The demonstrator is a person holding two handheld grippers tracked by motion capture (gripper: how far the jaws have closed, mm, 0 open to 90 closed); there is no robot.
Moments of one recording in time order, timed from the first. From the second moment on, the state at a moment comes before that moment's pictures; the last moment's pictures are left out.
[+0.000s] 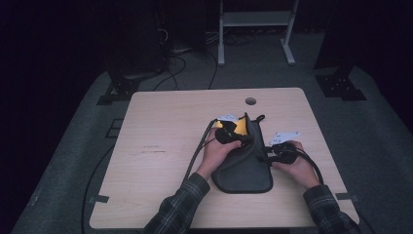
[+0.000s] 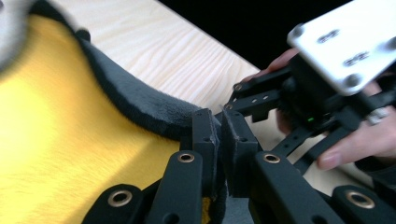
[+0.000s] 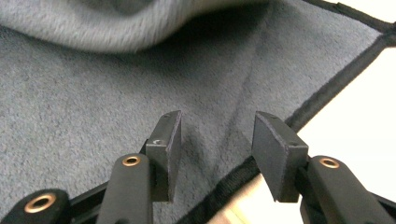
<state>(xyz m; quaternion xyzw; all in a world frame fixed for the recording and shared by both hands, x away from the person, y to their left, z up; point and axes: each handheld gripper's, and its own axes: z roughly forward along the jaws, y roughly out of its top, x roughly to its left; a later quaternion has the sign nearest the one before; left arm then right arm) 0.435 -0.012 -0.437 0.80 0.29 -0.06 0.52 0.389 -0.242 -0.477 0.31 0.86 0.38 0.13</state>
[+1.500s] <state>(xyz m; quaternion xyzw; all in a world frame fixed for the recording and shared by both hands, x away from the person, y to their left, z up) 0.475 0.064 -0.462 0.81 0.37 0.08 0.45 0.468 -0.269 -0.476 0.44 0.79 0.41 0.14</state>
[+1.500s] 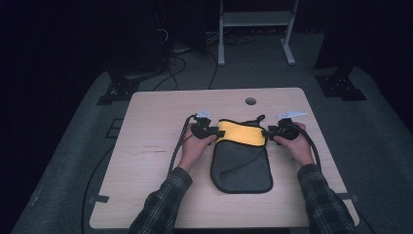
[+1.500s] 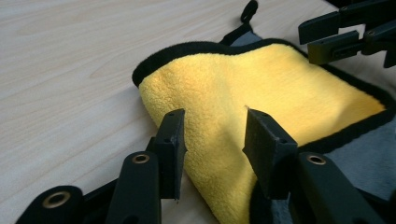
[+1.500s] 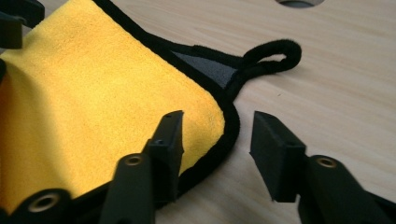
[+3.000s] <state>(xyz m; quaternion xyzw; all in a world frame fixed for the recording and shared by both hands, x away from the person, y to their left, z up) 0.509 0.050 -0.460 0.82 0.40 0.12 0.39 0.459 -0.240 -0.442 0.39 0.80 0.43 0.16</state>
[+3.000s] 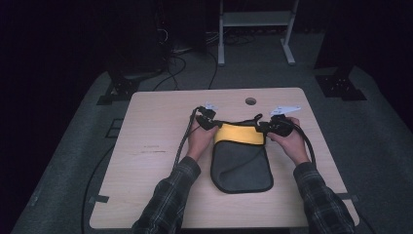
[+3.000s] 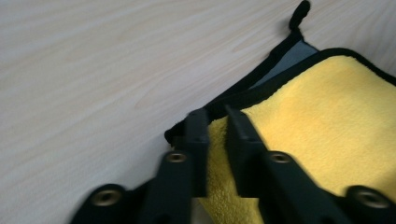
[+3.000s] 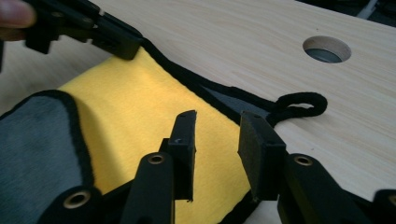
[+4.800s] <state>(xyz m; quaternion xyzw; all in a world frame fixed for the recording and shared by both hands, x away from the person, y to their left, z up) 0.506 0.095 -0.464 0.79 0.44 0.07 0.43 0.417 -0.141 -0.432 0.26 0.86 0.43 0.06</state>
